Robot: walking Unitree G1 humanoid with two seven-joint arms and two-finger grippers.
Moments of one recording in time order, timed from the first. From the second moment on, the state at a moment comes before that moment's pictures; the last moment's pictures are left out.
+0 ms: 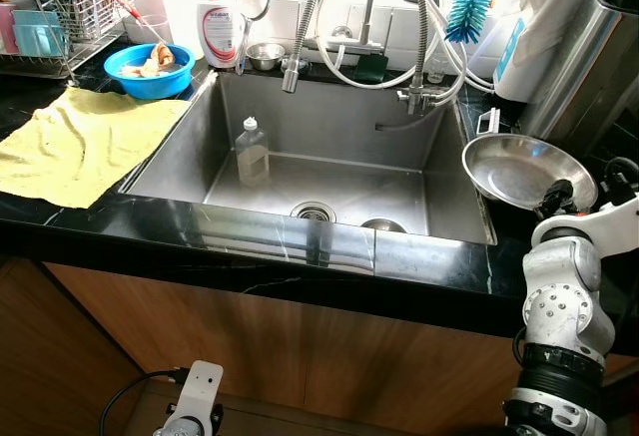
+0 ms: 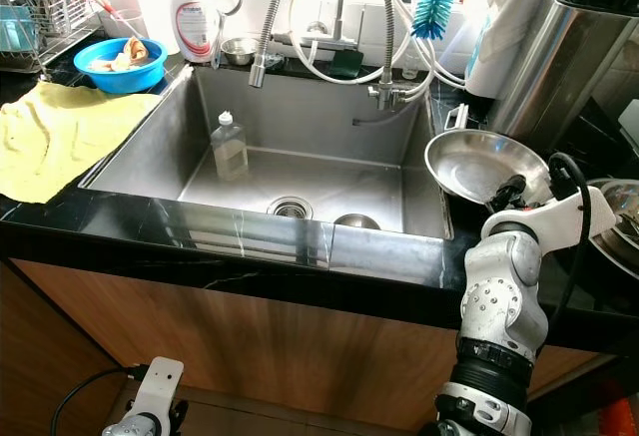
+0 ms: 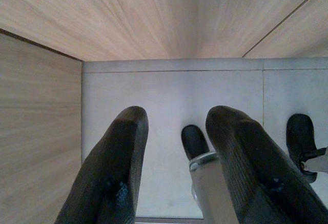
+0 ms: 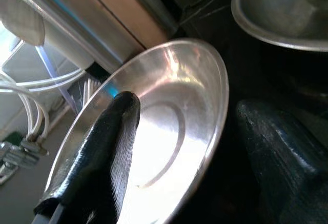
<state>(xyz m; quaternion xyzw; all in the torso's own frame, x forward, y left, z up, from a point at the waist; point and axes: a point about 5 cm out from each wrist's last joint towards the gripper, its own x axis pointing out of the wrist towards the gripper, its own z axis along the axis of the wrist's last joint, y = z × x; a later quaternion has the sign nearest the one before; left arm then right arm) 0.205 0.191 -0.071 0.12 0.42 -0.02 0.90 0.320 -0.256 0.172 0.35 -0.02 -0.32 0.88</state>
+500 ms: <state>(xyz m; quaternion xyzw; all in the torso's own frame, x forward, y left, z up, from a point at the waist) 0.206 0.191 -0.071 0.12 0.42 -0.02 0.90 0.333 -0.258 0.172 0.39 -0.01 -0.32 0.86</state>
